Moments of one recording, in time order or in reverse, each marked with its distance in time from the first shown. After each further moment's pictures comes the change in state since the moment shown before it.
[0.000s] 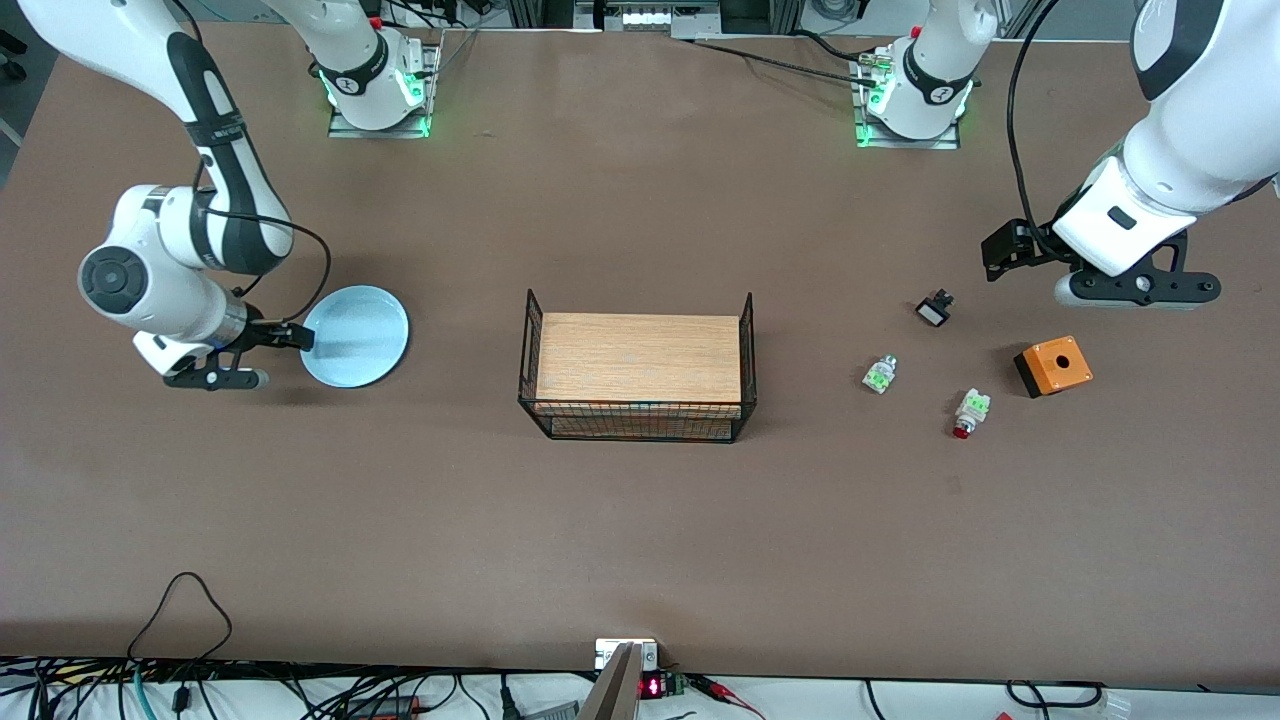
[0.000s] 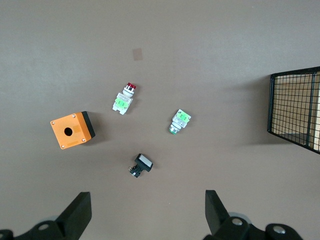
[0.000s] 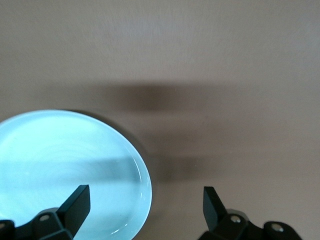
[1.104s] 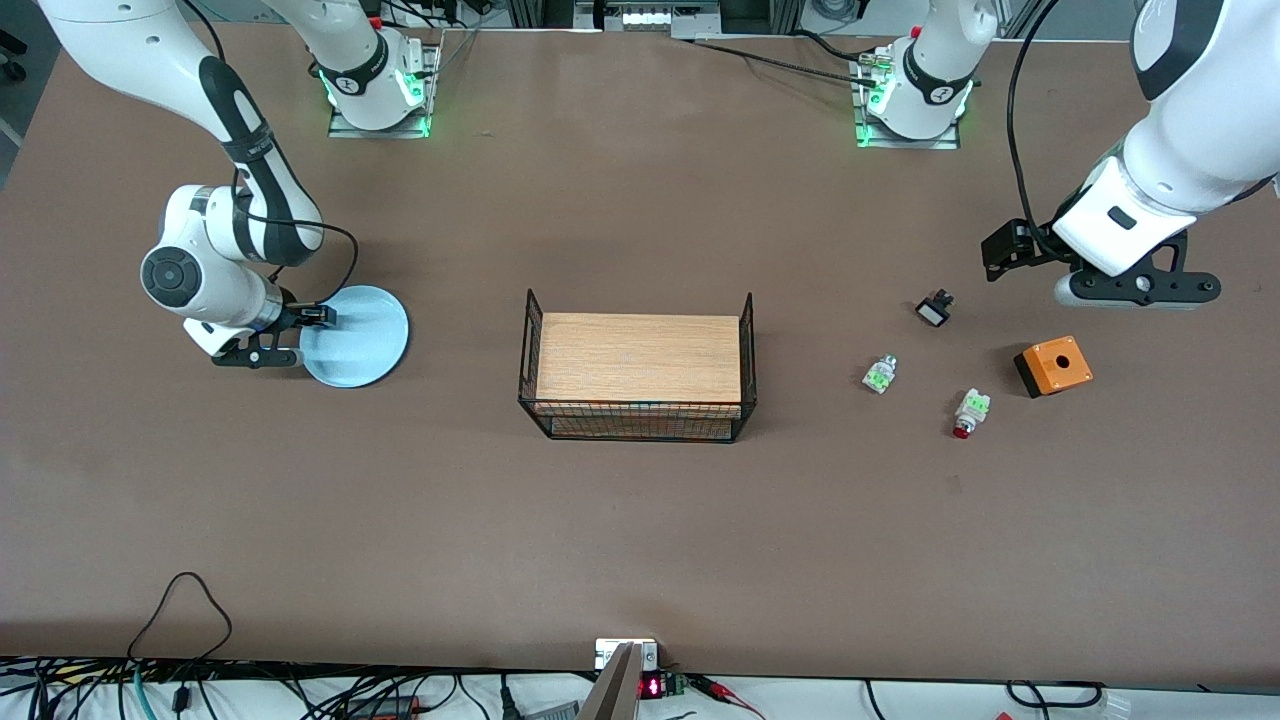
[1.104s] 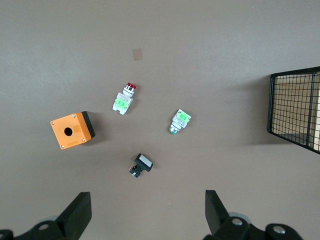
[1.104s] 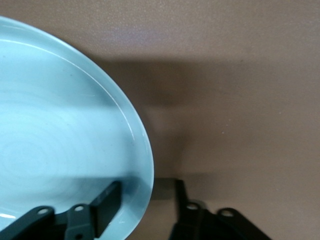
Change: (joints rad) left arm 0.000 0.000 0.000 0.000 0.000 0.000 0.000; right arm -0.002 0.051 0.002 -0.111 -0.002 0.078 -0.010
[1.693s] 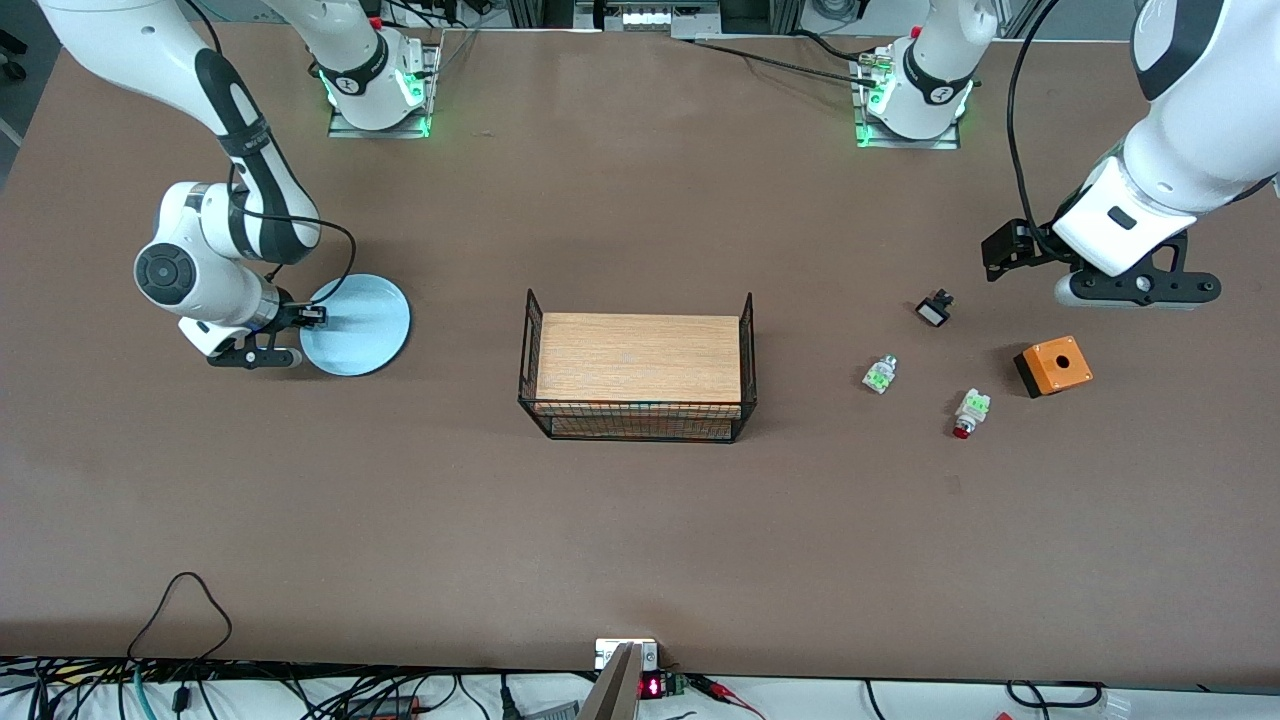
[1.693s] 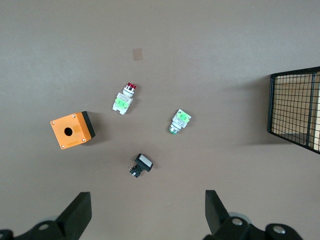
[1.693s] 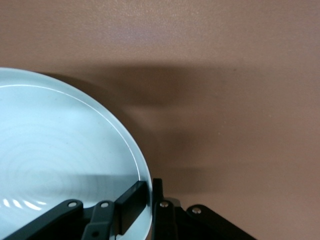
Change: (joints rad) left arm 0.000 0.000 0.000 0.000 0.000 0.000 0.000; right arm 0.001 -0.044 0.007 0.027 0.000 -0.076 0.000
